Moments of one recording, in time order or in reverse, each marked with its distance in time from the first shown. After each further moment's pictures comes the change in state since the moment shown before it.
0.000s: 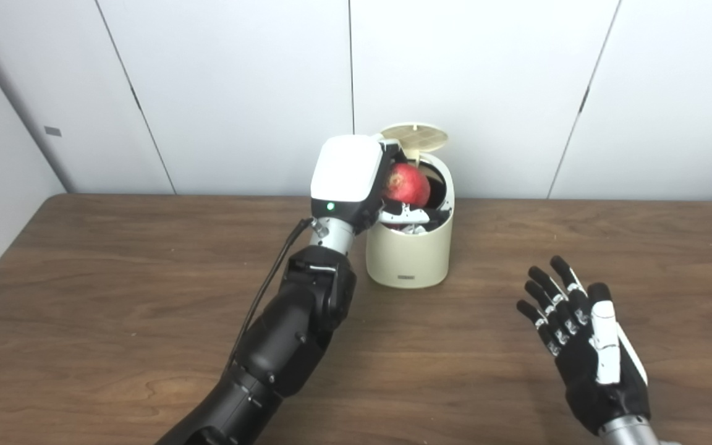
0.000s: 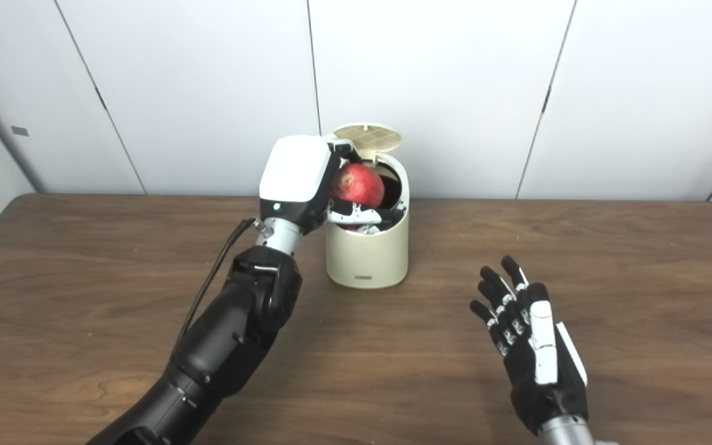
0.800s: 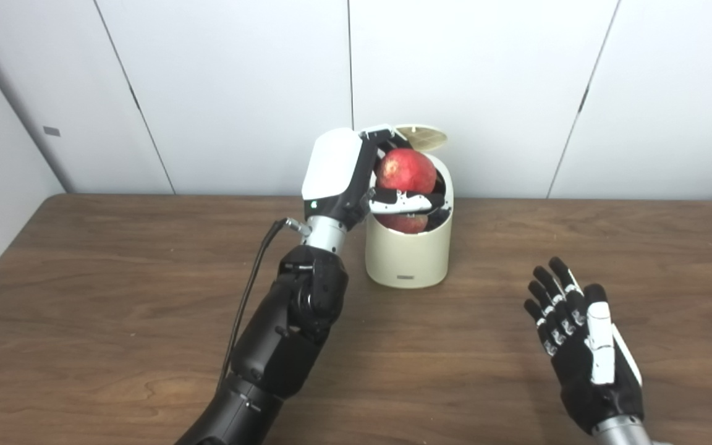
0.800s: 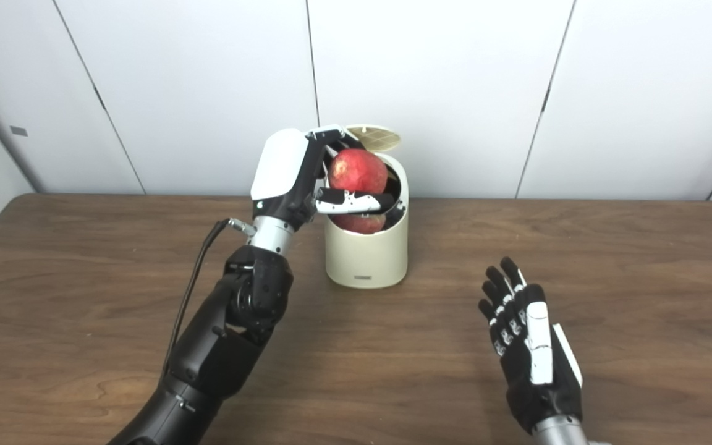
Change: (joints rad) left arm 0.036 -0.032 0.128 -0.011 -0.278 -0.221 0.075; right arm -0.003 0.021 -0.002 0.033 -0.016 -0.033 -0.001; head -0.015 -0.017
